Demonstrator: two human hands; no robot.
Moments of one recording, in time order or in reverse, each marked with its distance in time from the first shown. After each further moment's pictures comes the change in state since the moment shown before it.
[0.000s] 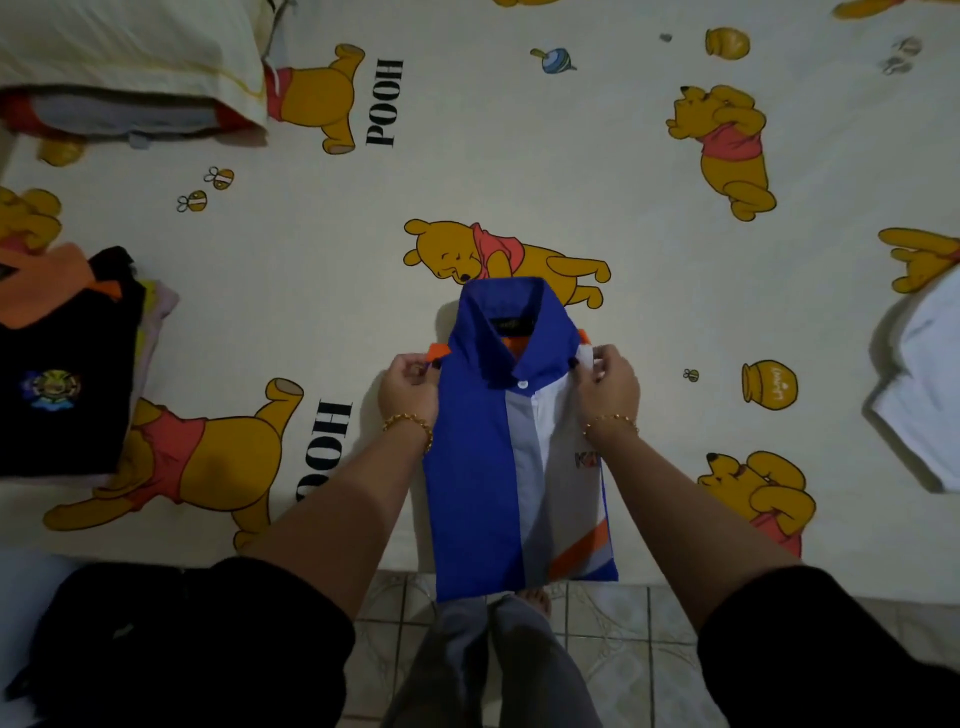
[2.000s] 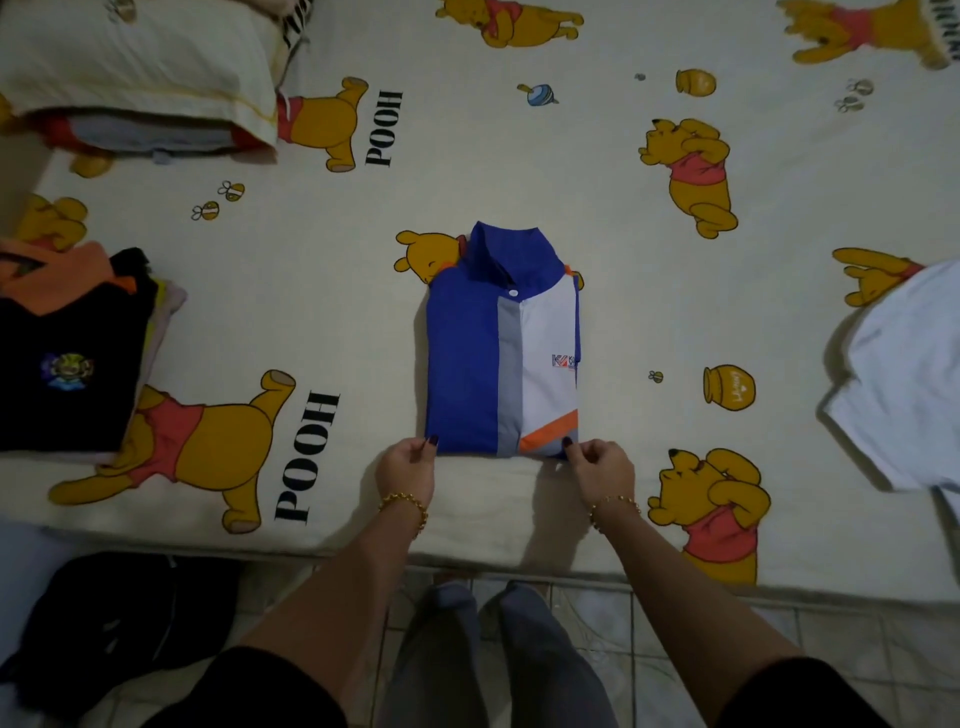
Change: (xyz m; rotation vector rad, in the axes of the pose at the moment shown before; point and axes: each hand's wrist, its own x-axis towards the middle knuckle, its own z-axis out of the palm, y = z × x) left_hand -0.096 -0.051 -0.004 0.149 0.013 -0.086; right_hand -0.068 0.071 -0.041 -0.038 -0.170 0.127
